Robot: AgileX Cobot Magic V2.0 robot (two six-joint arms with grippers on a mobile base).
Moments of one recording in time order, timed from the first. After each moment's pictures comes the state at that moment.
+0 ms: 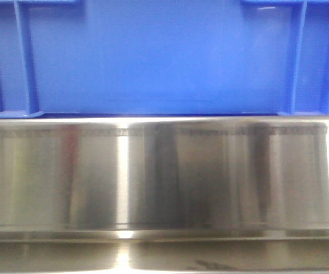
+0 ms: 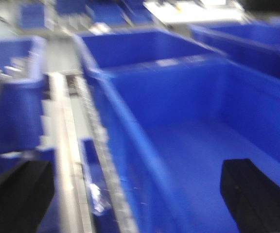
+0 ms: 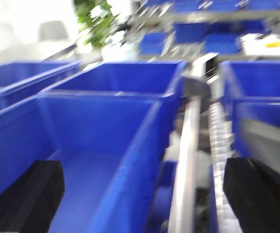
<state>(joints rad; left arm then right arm) -0.30 0.84 -1.13 -0.03 0.64 0.04 0.09 0.70 -1.02 0.24 0.55 -0.11</state>
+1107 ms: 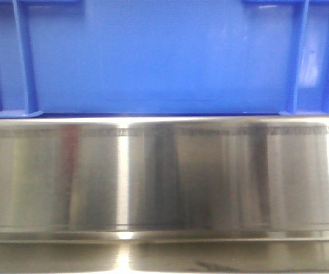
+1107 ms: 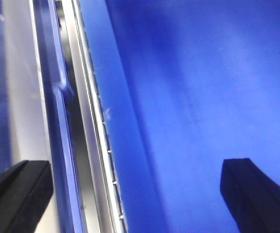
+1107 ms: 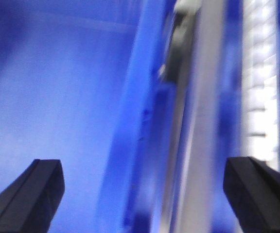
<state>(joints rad) -0.34 1.68 -1.82 0.07 1.23 -0.16 0.15 1.62 -1.80 0.11 1.22 0.05</state>
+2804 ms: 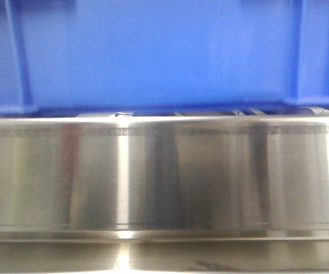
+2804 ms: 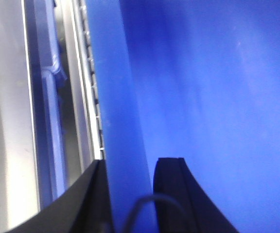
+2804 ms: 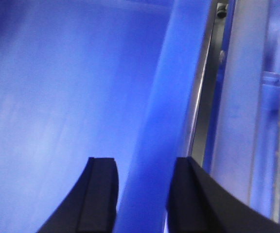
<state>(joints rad) -0.33 1.68 -1.82 0.03 1.22 -0.20 0.16 1.69 -1.79 0.15 1.19 0.04</state>
